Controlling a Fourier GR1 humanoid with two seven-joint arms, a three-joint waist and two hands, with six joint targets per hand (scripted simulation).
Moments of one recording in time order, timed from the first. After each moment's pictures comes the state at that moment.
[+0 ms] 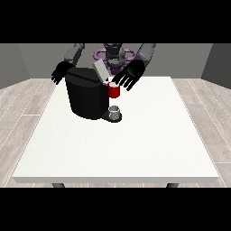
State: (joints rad) left arm -1.16 0.44 0.08 -0.62 -0.71 -0.16 -0.17; right arm -0.33 -0.05 -0.08 -1.37 -0.05 -0.17 -0.08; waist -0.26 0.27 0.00
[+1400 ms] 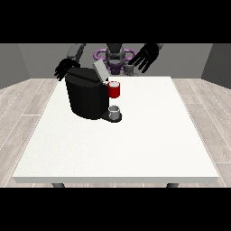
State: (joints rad) left arm -1.03 0.31 0.17 -0.67 -0.62 -0.22 -0.16; right arm -0.21 -0.04 -0.13 -1.25 -0.07 -0.18 -0.13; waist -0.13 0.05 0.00
